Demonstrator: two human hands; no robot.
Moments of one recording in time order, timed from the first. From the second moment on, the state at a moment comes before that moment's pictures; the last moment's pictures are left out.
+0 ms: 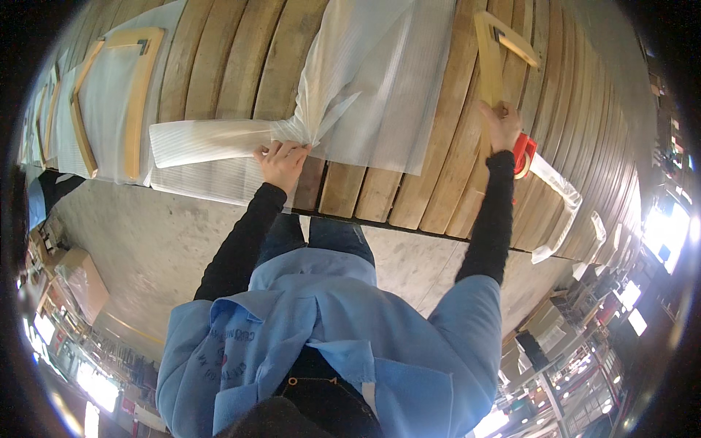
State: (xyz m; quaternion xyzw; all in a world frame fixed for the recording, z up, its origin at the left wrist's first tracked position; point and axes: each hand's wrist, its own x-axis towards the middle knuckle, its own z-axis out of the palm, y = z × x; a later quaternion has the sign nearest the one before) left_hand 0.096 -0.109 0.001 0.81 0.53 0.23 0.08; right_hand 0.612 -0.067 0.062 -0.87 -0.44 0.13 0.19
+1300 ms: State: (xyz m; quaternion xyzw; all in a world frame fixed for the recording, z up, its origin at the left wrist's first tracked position) left_hand 0.115 -0.158 0.059 0.78 0.56 -0.03 0.27; right_hand 0.328 0.174 0.022 -0.16 -0.97 -0.11 -0.14
